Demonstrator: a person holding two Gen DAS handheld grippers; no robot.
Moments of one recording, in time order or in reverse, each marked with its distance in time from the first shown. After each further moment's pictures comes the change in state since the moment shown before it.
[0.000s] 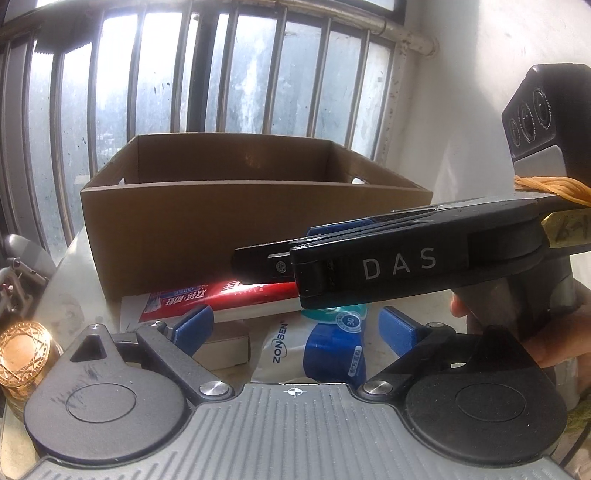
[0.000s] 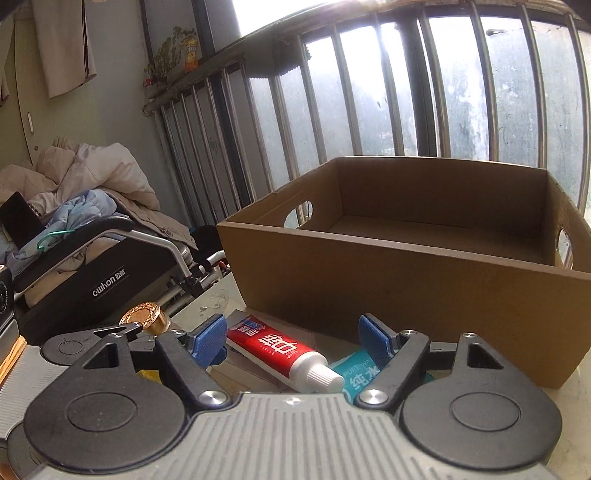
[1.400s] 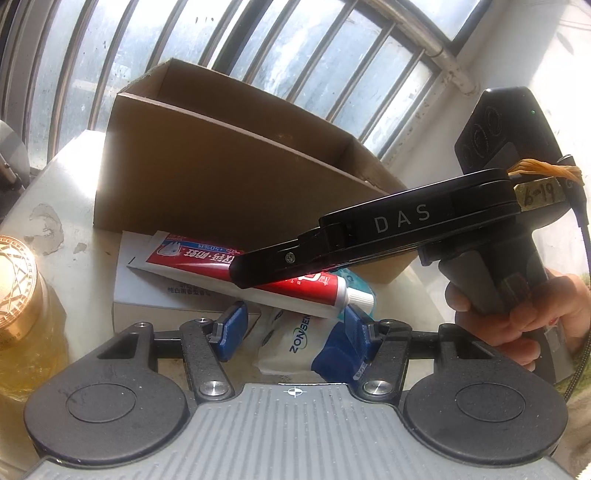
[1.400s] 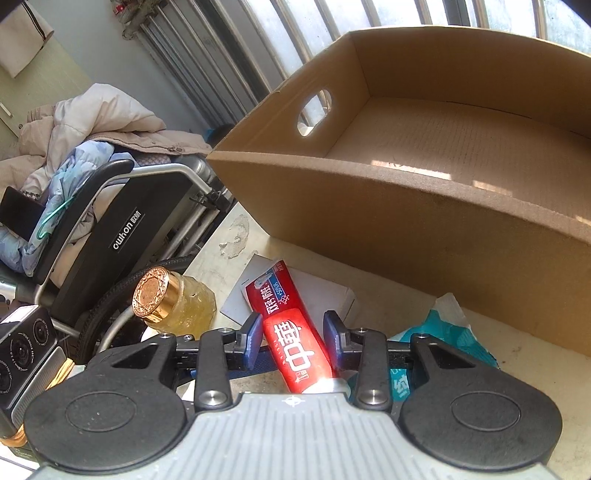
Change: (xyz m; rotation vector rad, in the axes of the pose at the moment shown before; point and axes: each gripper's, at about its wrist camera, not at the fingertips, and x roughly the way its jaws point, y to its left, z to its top) left arm 0.014 0.058 -0.001 -0.338 0.086 -0.172; right arm 0.069 -0.022 0.035 0.200 0.451 0.150
